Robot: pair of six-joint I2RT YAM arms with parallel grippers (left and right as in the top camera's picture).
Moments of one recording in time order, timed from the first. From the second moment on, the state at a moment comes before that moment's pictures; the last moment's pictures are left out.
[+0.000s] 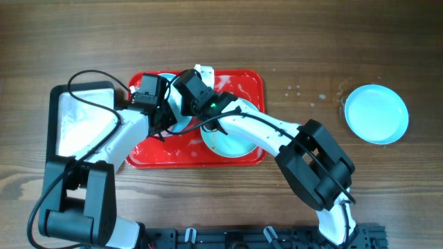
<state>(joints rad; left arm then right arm) -0.20 1.66 0.90 -0.52 -0.13 -0.61 0.81 2.09 1.47 -0.33 0.18 0.74</state>
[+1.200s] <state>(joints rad) -0.37 1.70 0.78 -0.16 -0.39 -0.63 0.76 2.10 1.46 -0.35 0.19 0.78</state>
